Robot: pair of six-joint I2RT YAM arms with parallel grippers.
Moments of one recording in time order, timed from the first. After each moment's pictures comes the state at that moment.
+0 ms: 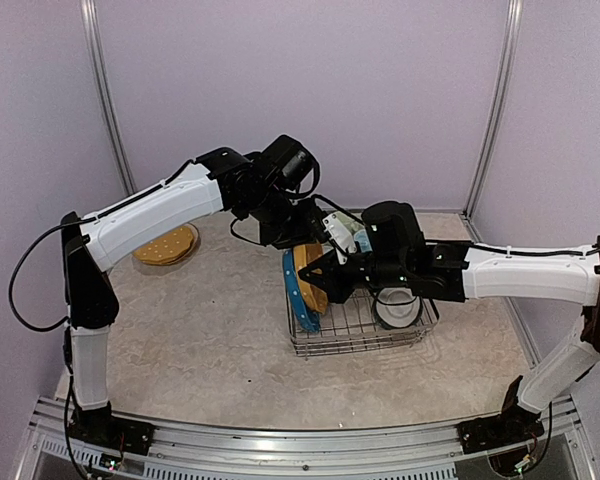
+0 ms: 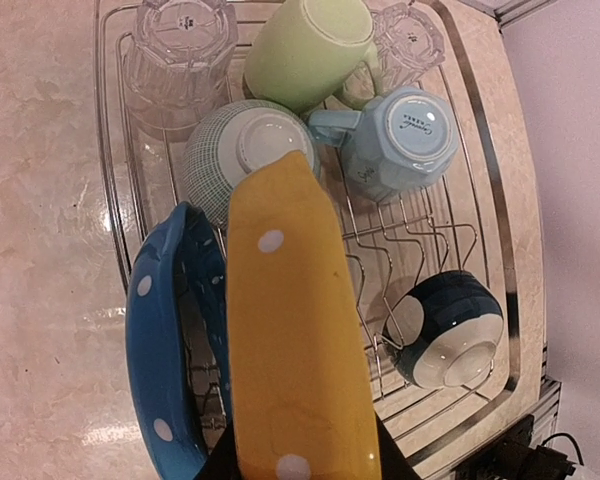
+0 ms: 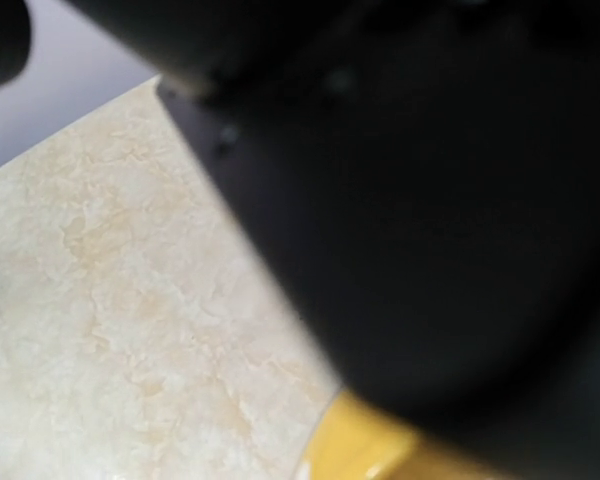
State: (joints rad) left arm -0.89 2.05 2.13 -1.01 -0.09 -0.84; right arm 0.96 1.51 1.10 -0.01 -0.14 0.13
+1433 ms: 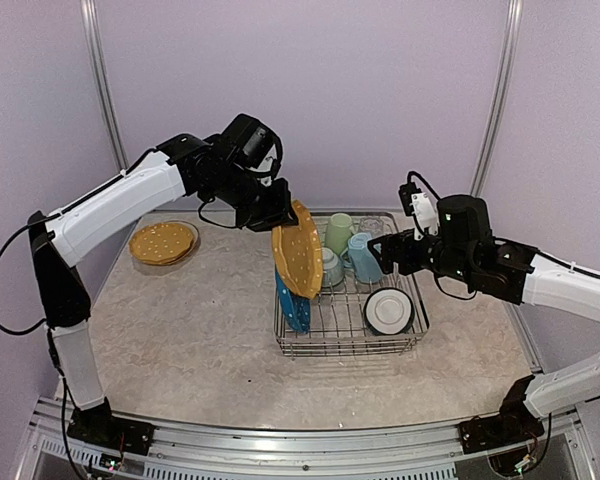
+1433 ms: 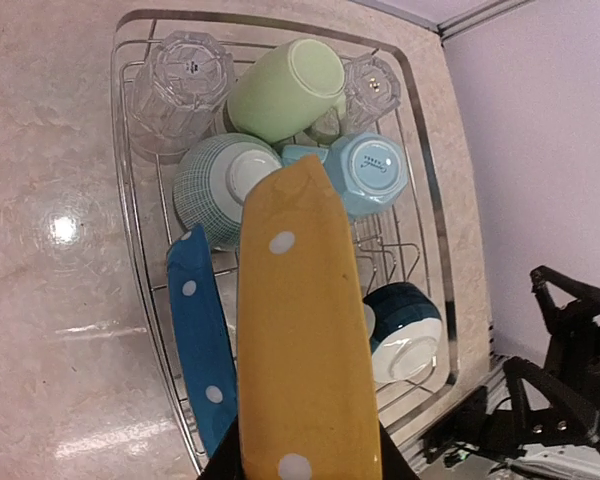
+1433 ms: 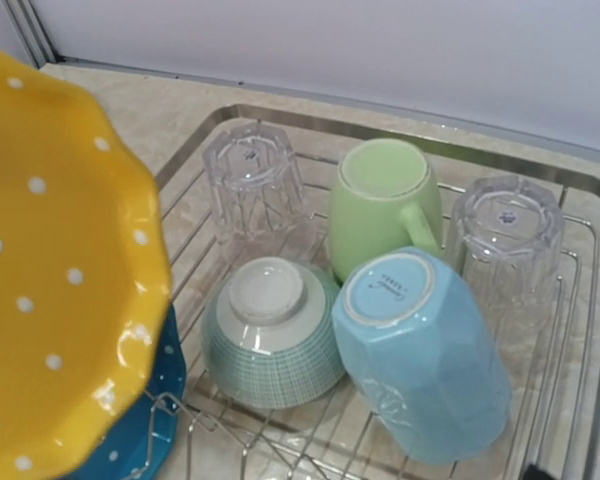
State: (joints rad) left arm -0.77 1.87 1.98 -0.92 0.10 -0.74; right arm 0.75 1.18 0.90 -0.11 0.20 0.23
